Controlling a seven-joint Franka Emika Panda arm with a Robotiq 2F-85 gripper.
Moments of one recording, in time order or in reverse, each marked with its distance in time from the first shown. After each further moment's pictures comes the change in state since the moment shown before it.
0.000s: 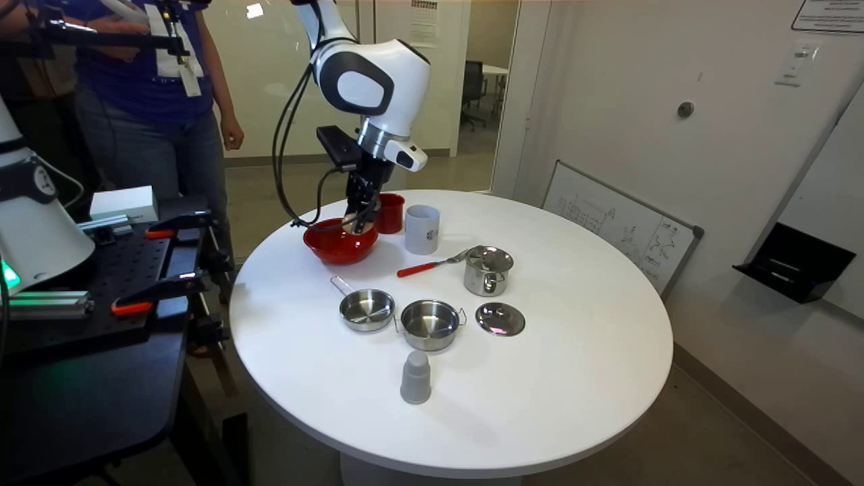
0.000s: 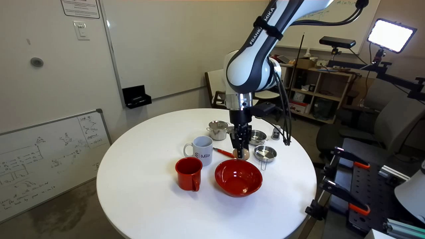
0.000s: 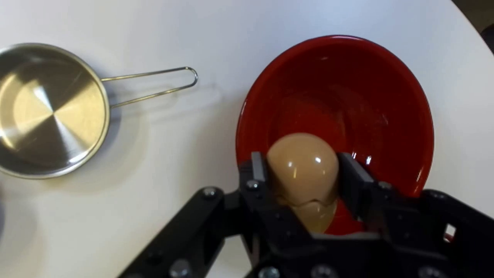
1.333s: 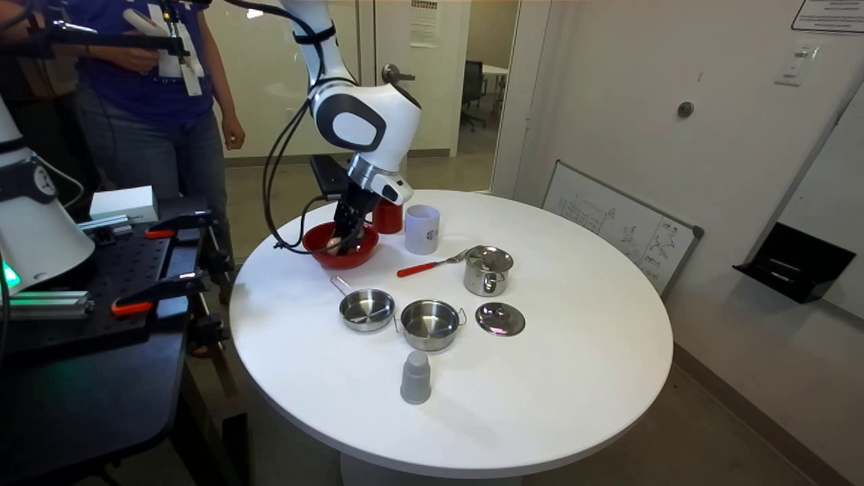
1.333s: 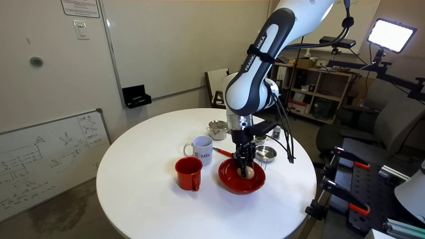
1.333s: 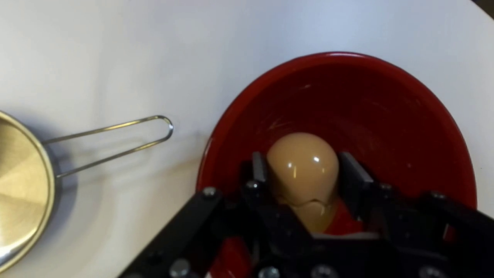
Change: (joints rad) arm 0.019 0.143 0.002 0.034 0.002 0.025 0.073
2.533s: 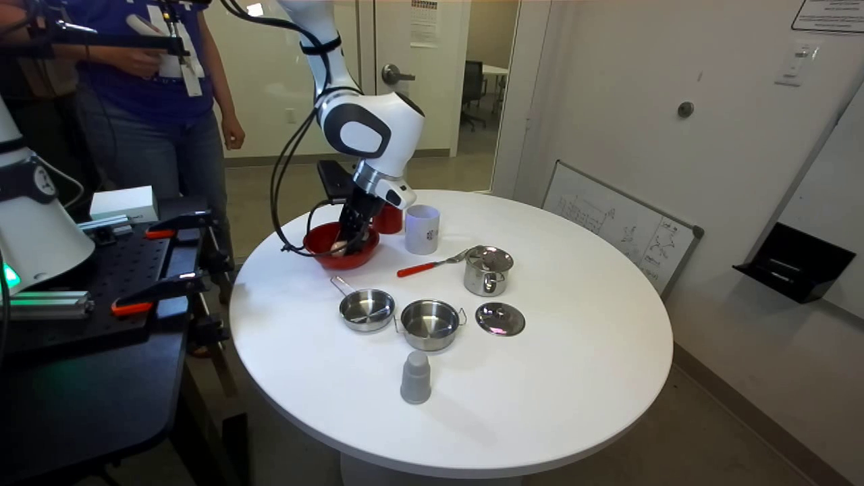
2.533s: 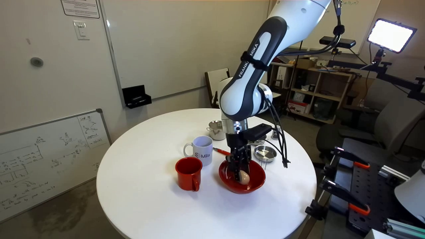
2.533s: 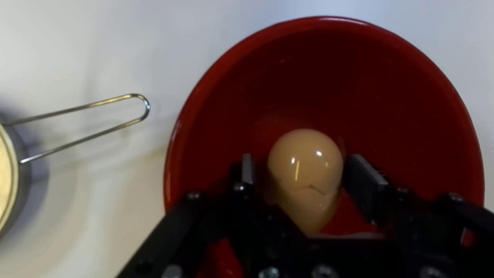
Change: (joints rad) arm 0.019 0.061 0.000 0.065 0.000 0.000 0.041
